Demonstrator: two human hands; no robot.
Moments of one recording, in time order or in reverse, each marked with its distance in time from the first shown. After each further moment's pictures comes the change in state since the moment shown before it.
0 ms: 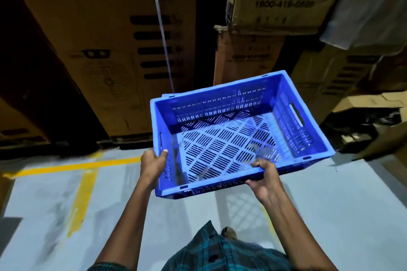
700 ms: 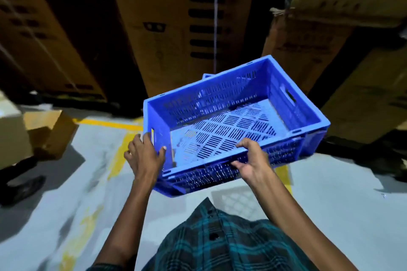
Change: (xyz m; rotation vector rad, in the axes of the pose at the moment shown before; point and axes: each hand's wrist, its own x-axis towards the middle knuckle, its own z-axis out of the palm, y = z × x) left_hand -0.084 -0.067 -0.064 0.715 0.447 0.057; right_hand -0.025 0.043 0.047 -0.373 -0.048 0.068
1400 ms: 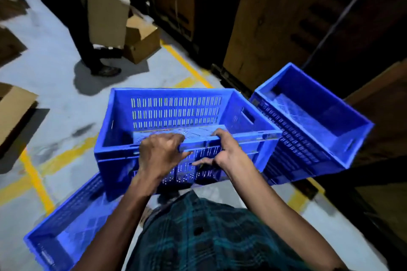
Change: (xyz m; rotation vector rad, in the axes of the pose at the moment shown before) left_hand -0.178 0.003 -0.029 0.240 0.177 0.053; right_hand -0.049 0.057 0.043 -0.616 -0.574 0.641
